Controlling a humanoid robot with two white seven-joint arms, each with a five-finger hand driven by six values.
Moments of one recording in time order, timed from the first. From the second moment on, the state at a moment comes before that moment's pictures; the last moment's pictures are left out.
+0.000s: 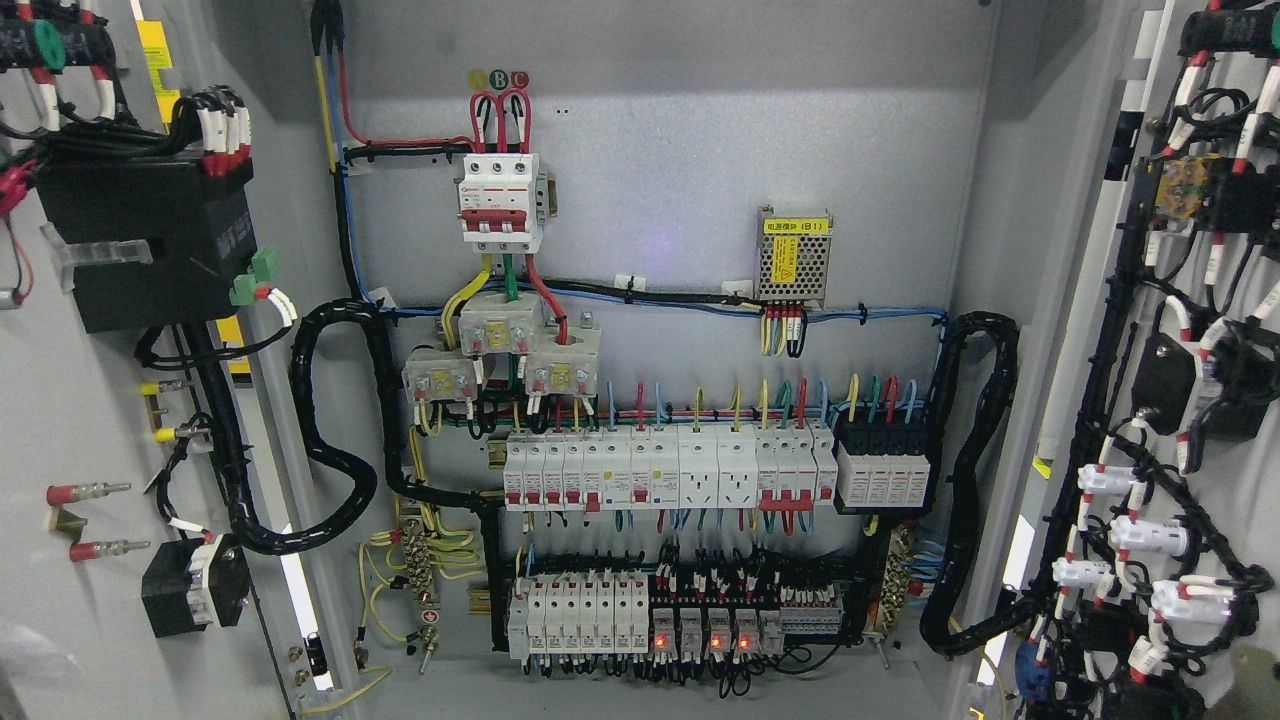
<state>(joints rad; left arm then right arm) 0.00 0.00 -0.18 -0.06 0.26 -0.08 -0.20 -0.50 0.13 0.65 -1.50 -0.37 0.25 0.67</state>
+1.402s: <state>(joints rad) 0.00 0.03 -0.17 -0.06 0.26 -0.08 -0.20 -0.62 0.15 0.82 -1.39 -0.52 0.25 0.67</state>
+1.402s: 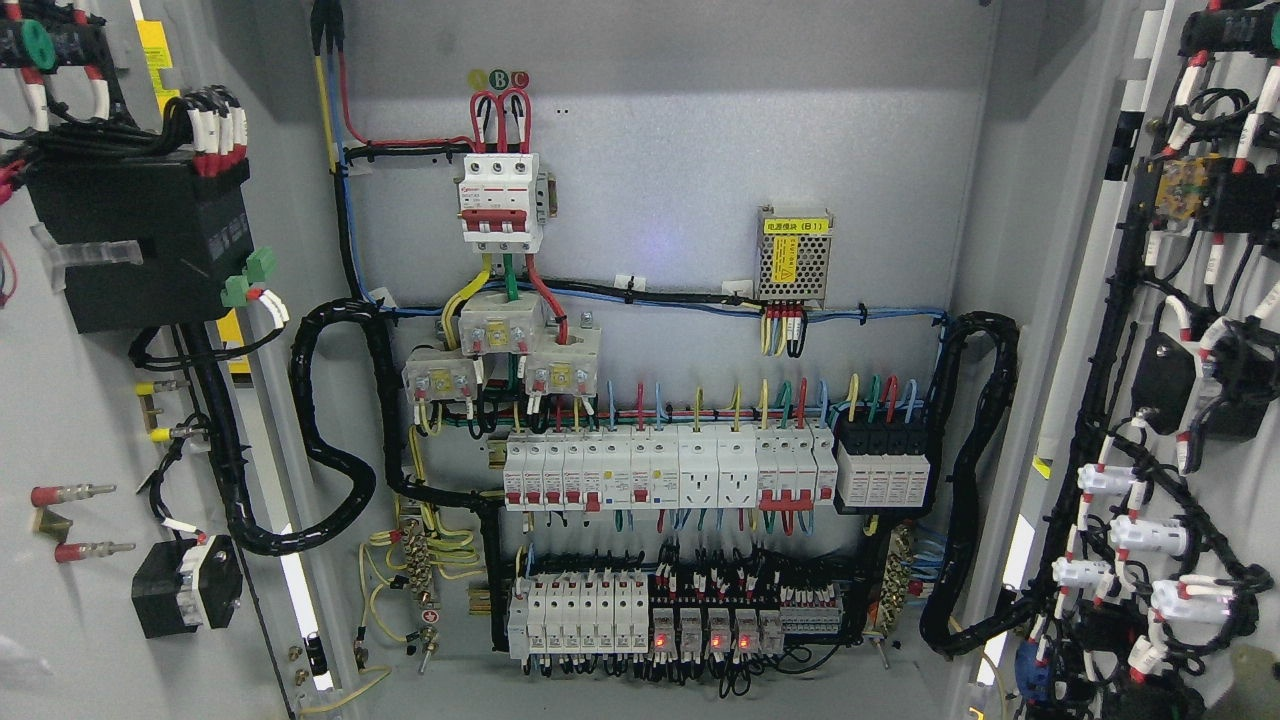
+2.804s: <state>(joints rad) 0.26 0.04 -0.17 -0.69 0.26 -0.20 -0.20 -0.27 0.09 0.57 -1.55 -0.29 0.10 0.35</state>
